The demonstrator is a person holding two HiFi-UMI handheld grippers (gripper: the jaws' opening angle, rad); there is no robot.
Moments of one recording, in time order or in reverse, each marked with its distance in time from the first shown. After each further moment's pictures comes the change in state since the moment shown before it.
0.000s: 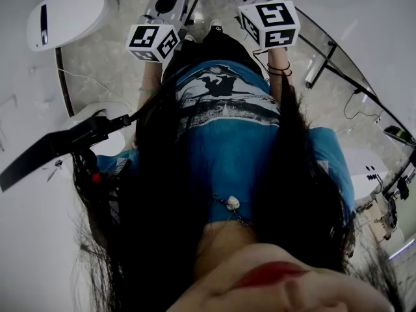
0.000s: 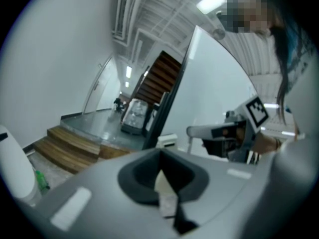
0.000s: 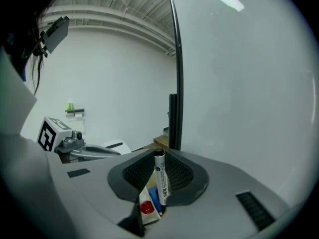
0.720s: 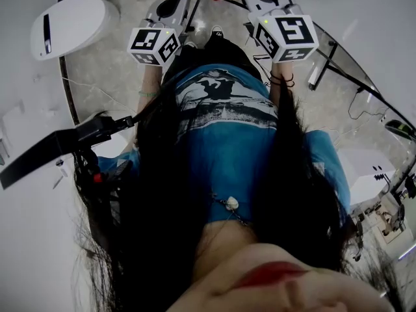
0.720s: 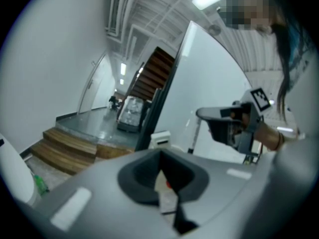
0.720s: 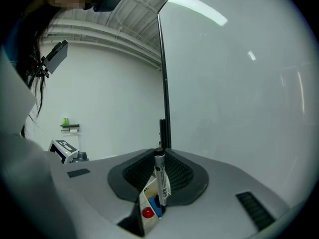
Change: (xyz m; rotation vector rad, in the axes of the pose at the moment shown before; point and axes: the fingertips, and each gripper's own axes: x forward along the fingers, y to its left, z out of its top) left arm 0.005 -0.008 -0.003 0.035 0.045 -0.045; right arm -0.045 -0.016 0.037 0.079 -0.168 -0.060
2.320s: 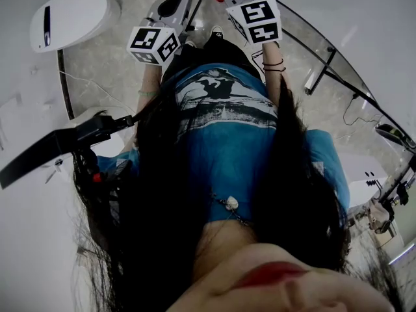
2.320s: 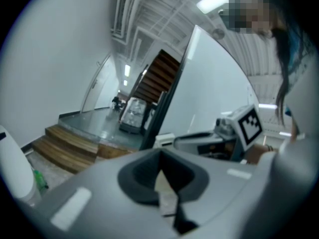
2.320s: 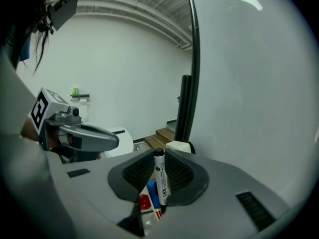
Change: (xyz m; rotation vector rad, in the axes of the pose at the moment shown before) left arm -0.004 0.009 -0.001 -0.039 -0.025 0.021; right arm 0.061 0.020 -0.082 -0.190 0.253 0.092
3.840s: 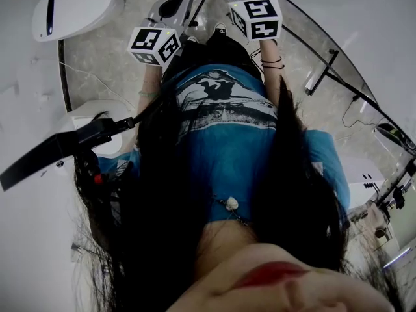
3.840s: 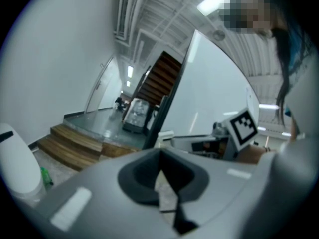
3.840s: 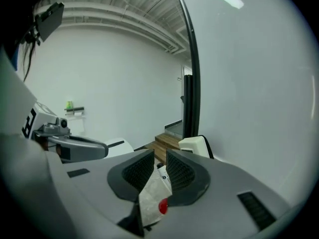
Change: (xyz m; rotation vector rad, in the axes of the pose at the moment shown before) left arm -0.012 0.009 -0.012 -0.020 0.025 0.038; right arm 0.020 0.000 -0.011 0.154 -0.050 -0.016
